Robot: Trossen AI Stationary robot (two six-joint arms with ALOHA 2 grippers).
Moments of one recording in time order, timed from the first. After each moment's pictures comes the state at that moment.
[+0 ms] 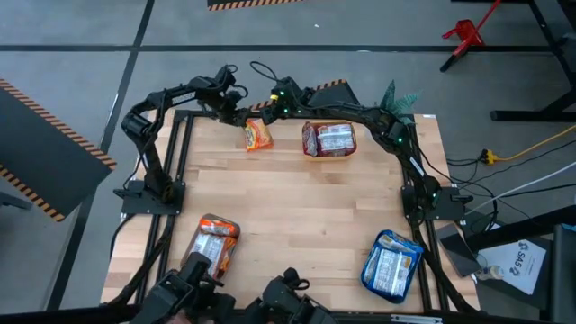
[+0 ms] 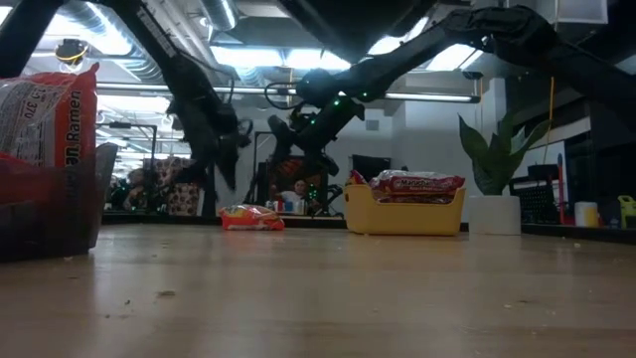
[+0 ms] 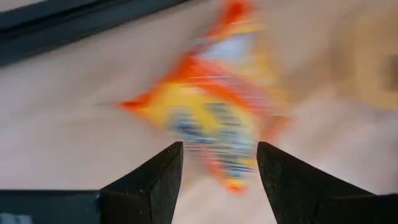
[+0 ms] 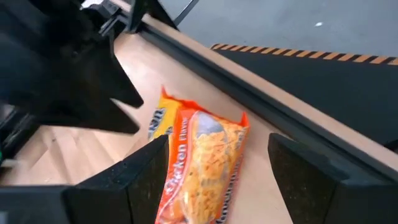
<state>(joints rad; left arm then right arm) 1.06 1.82 1.24 -0.74 0.47 -0.20 -0.54 2.34 2.00 -0.35 -0.13 0.47</state>
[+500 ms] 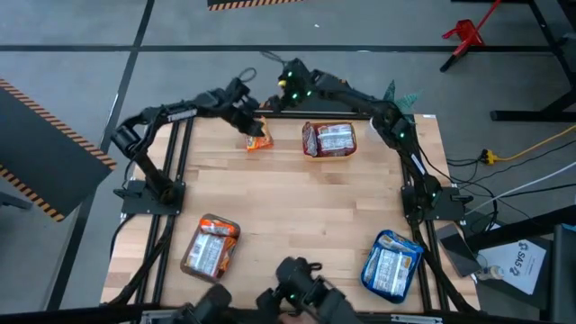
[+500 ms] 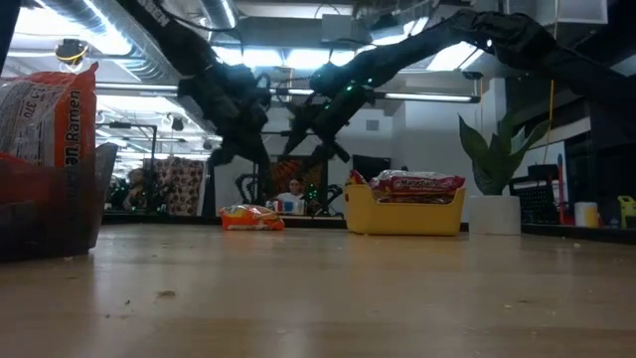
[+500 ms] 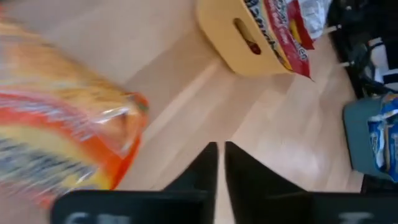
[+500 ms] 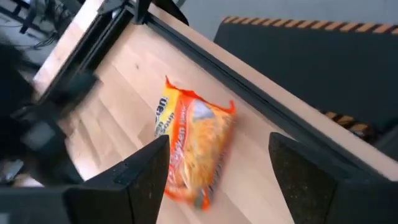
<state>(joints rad) 0.82 1.65 1.11 -0.46 0.59 -0.29 -0.63 2.34 2.20 -0.65 -0.31 0.41</state>
